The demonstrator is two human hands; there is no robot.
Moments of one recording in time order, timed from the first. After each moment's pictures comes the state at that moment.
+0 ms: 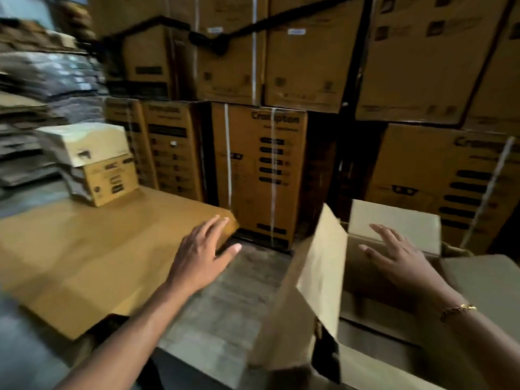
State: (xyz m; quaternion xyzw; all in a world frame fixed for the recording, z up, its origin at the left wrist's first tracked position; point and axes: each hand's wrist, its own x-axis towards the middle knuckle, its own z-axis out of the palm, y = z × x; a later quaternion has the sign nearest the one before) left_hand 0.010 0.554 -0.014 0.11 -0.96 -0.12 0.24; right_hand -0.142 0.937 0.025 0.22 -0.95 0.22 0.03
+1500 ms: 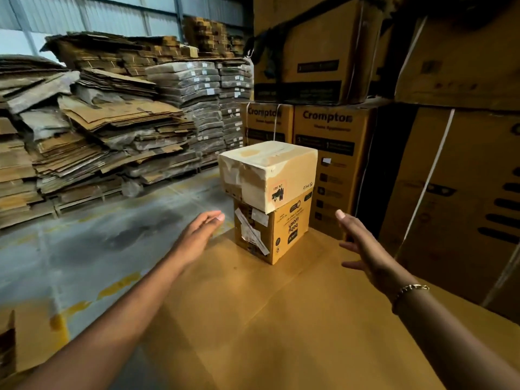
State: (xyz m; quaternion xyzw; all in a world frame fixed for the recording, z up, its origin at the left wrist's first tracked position) left_hand 0.022 -0.339 0.006 0.29 -0.76 -0.50 0.29; right_hand -0.200 -0.084 0.008 0.26 -0.72 0.60 -0.25
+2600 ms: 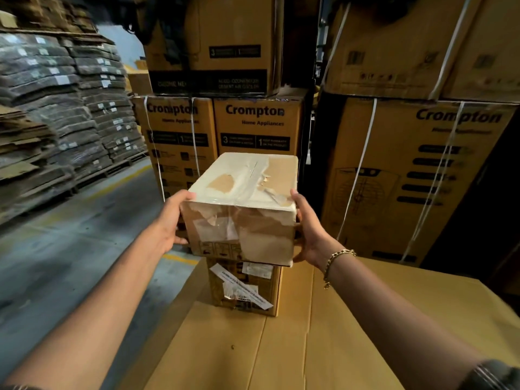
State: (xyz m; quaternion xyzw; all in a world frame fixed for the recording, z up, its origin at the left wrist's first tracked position) left_hand -0.184 -0.624 0.051 0.28 -0.68 -0.67 0.10; right_hand -0.259 -0.368 0.024 -0.02 -0.65 0.72 -0.25
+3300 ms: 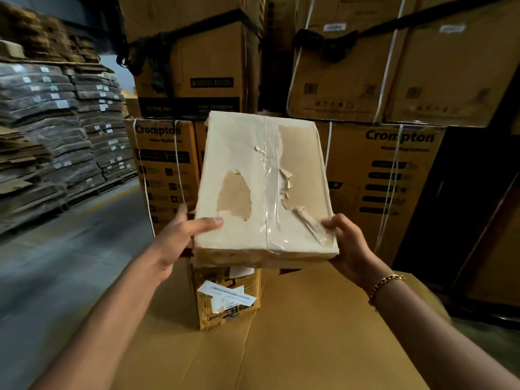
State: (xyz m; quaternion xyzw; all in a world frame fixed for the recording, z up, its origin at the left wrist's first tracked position) left_hand -0.058 -0.420 0.091 0.09 -0.76 -0.63 0.11; right_hand -0.182 -0.123 0.054 0.15 -0.61 0.76 -0.18
